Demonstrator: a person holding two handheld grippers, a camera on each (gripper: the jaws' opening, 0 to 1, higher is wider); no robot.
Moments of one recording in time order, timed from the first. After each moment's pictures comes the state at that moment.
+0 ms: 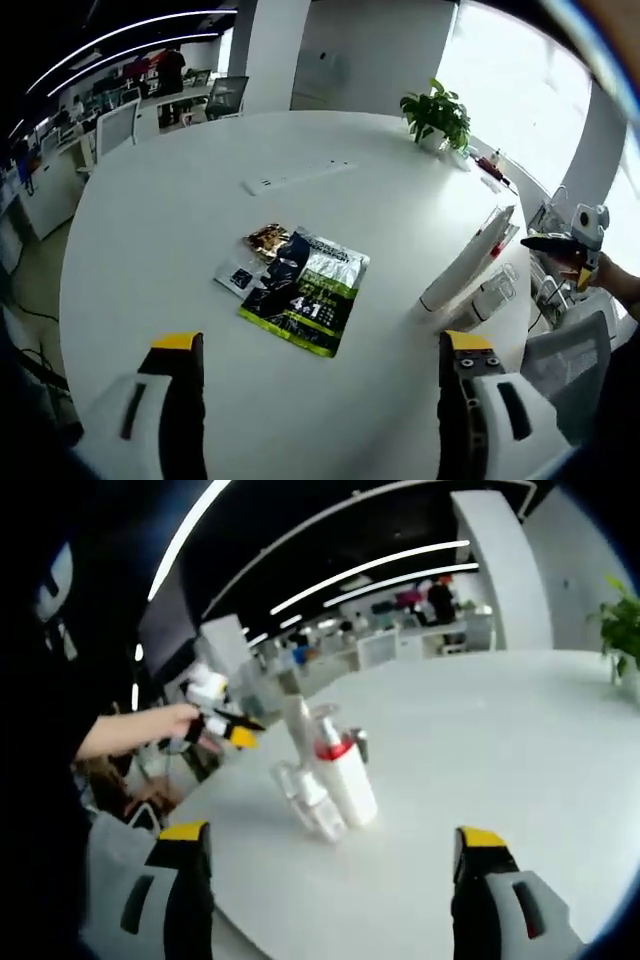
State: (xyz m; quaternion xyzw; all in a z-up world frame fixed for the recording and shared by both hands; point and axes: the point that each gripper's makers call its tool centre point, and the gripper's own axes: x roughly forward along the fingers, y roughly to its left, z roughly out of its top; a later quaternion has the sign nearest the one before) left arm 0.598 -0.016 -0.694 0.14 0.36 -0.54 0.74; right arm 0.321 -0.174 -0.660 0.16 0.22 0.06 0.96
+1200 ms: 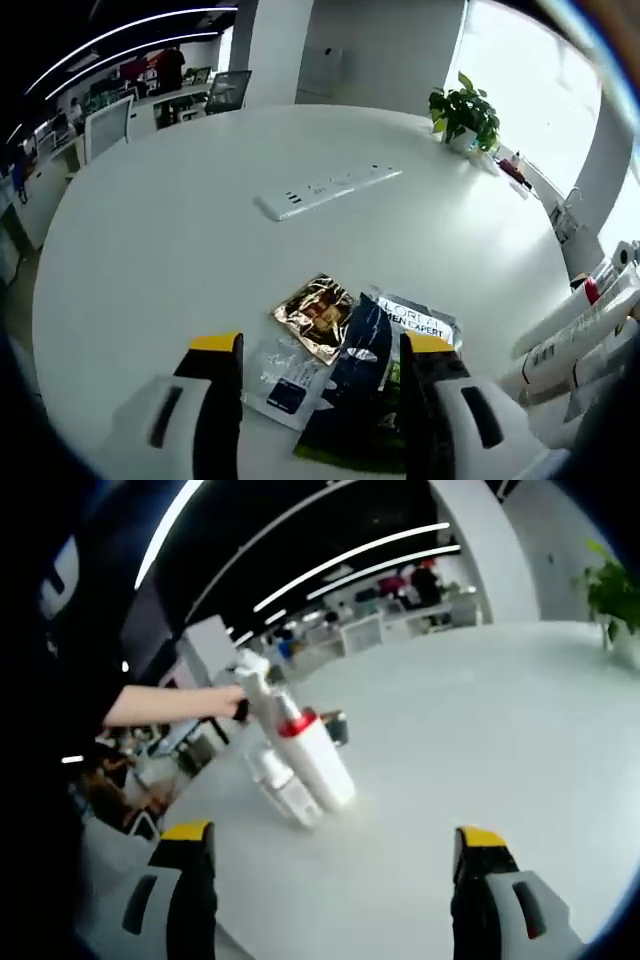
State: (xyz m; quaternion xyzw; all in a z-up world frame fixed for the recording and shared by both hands) left arm 0.703 -0.120 -0.758 0.16 0.36 -0.54 0.74; right arm 0.323 -0.195 -0.698 0.20 0.25 0.04 0.95
